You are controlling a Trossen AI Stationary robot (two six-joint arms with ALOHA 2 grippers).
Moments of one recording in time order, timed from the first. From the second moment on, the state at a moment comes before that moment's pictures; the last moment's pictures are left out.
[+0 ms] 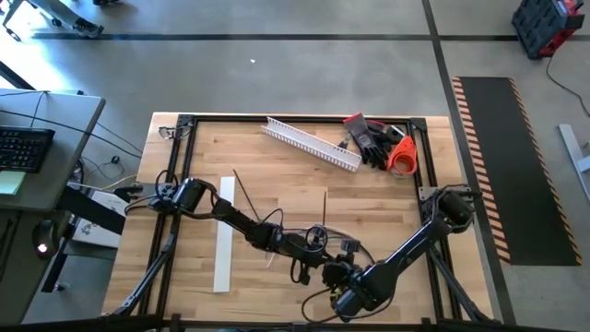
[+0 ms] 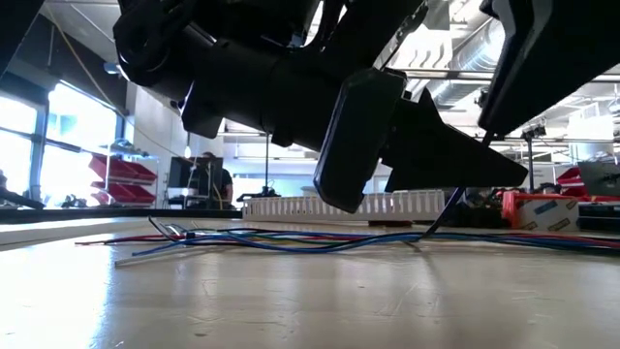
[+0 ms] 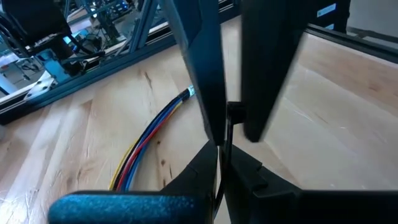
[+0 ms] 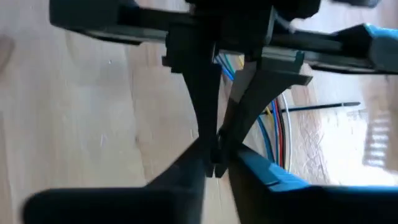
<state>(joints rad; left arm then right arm) -0.35 2.25 1.22 0.71 -0.14 0.30 0.72 2.04 1.57 -1.02 0.58 0.80</state>
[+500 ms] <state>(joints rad) -0.36 2.23 1.22 0.70 -0.25 0.32 0.67 2.04 1.61 -1.17 0.40 0.93</state>
